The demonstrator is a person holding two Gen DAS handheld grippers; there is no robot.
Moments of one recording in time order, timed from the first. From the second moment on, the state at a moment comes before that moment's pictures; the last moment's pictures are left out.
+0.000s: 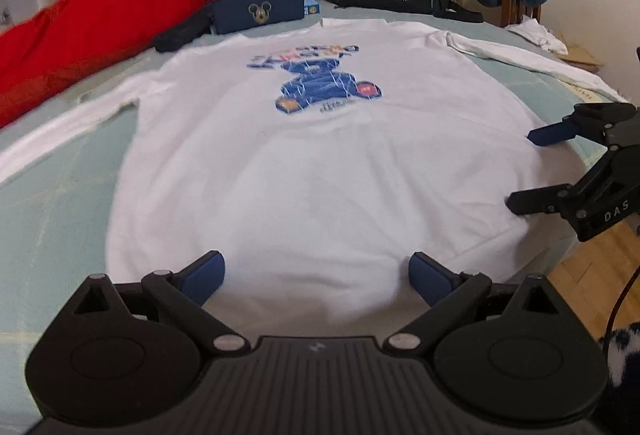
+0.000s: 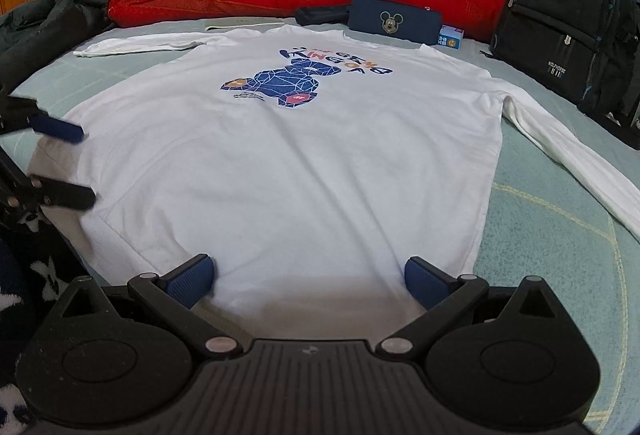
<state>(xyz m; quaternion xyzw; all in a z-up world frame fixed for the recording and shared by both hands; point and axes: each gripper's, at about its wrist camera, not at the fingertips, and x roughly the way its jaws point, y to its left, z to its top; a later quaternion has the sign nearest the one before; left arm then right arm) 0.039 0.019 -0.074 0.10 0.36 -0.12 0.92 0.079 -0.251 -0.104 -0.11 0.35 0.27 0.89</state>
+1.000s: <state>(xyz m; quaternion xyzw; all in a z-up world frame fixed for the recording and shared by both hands) 0.088 0.025 -0.066 0.10 0.34 -0.08 0.93 0.157 -0.240 -0.062 -0.03 0.35 0.19 0.92</state>
